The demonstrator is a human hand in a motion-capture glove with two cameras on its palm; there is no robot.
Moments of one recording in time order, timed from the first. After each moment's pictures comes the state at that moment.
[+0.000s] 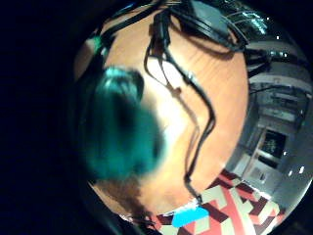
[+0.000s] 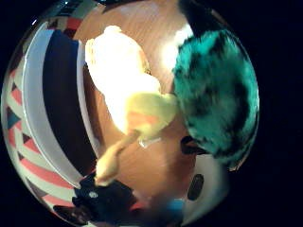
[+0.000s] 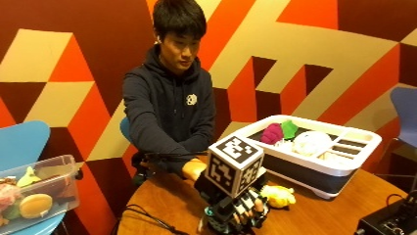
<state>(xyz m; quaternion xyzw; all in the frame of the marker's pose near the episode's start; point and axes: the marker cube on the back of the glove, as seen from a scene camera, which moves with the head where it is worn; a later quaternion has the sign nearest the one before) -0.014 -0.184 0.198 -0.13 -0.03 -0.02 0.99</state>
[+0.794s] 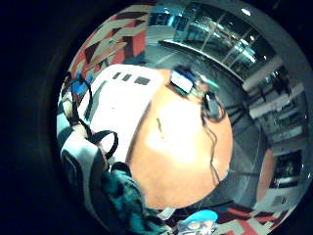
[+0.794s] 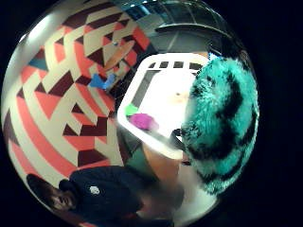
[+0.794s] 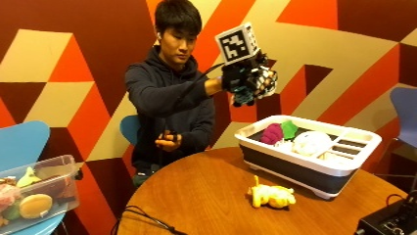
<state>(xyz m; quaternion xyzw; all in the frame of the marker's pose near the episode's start) -0.228 -0.082 -0.044 0.11 -0.15 -0.21 0.96</state>
